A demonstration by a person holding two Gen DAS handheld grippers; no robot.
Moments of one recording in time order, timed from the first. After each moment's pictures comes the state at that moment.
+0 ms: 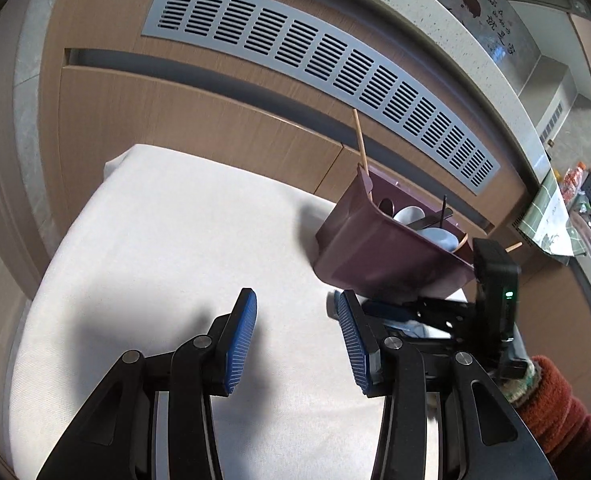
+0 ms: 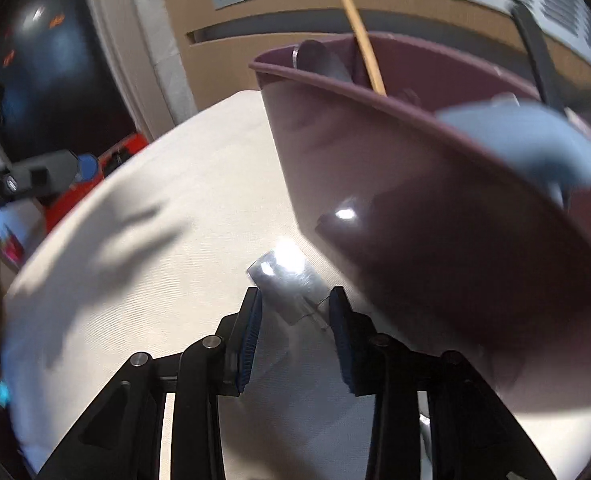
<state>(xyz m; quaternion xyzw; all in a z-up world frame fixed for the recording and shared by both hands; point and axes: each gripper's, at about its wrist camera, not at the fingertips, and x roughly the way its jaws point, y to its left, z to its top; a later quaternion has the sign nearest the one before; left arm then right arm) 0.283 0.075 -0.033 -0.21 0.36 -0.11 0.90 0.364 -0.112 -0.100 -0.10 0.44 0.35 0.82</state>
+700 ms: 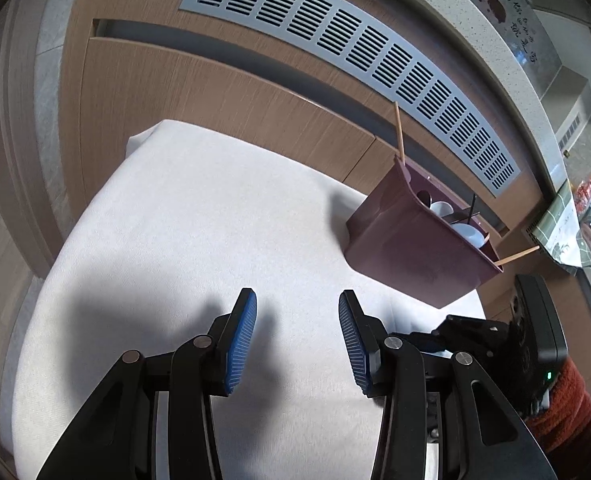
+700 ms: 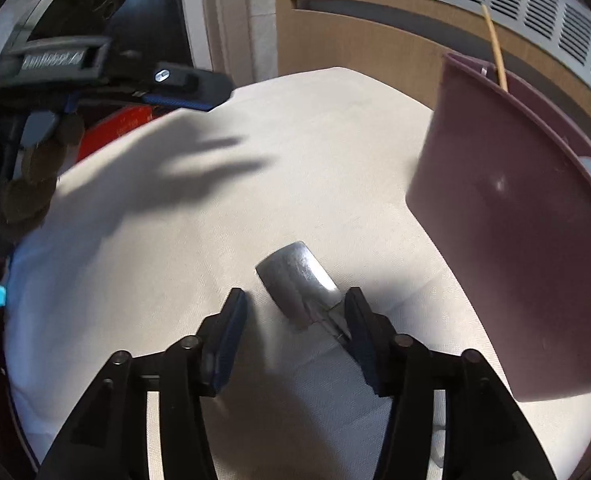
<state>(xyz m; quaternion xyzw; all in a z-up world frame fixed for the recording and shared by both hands) 0.281 0.097 -0.051 -0.23 0.39 -0.09 0.89 0.308 -0.064 -0.105 -0.24 0.40 0.43 0.77</state>
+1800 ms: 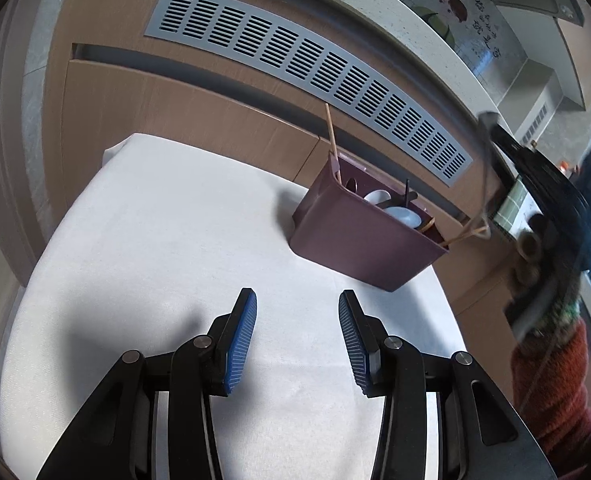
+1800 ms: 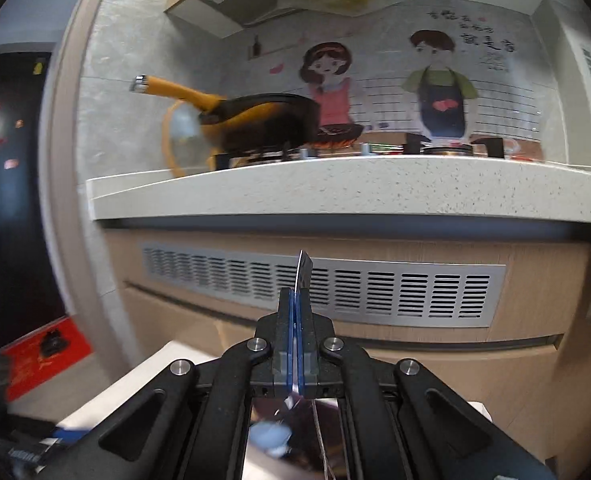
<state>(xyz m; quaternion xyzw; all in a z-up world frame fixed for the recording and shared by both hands) 0.240 0.070 -0.025 -0.22 0.36 -0.14 0.90 0.338 -0.176 0.095 0.01 0.12 0.19 0.98</state>
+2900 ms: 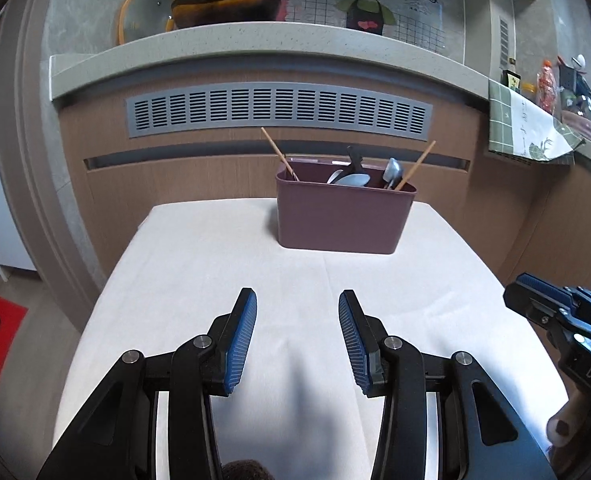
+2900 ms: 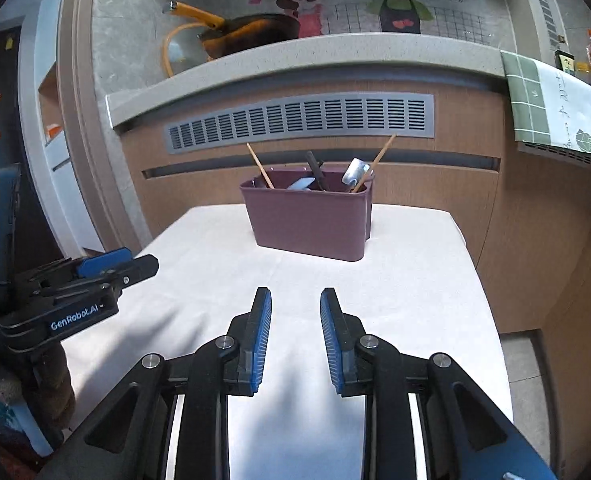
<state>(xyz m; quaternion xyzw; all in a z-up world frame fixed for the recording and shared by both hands) 0.140 -0.029 0.006 -0.02 0.29 -0.06 0.96 0.115 -0.202 0.000 0.02 0.26 0.14 0.95</state>
